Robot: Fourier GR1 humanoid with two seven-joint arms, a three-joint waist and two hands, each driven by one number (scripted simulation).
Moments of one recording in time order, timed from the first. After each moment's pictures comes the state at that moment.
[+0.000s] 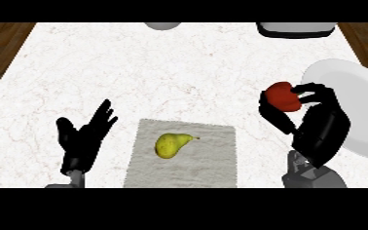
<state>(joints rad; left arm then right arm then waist) 0.02 0.14 -0.08 -1.45 0.14 0.05 0.21 -0.13 -0.11 0.21 -1.75 1.24 -0.67 0.88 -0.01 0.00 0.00</state>
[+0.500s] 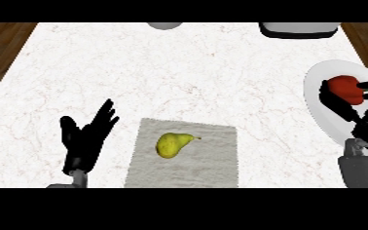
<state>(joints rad) 0.02 0.12 -0.09 -1.46 0.12 0.06 0.24 -0.16 -0.35 -0.08 -1.49 0.89 -0.87 0.60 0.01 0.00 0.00</state>
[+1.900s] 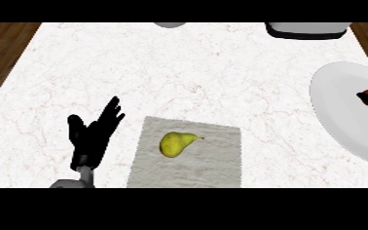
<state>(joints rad) -0.01 0.10 -0.09 -1.43 0.10 0.05 0.20 -0.50 -0.61 -0.49 -0.47 0.15 -0.51 -0.36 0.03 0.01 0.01</state>
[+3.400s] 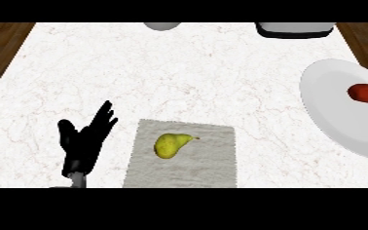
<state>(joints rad) 0.04 0.10 -0.05 -1.47 0.09 0.04 0.22 0.06 -0.59 -0.62 -0.75 -0.15 0.06 -0.63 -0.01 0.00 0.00</state>
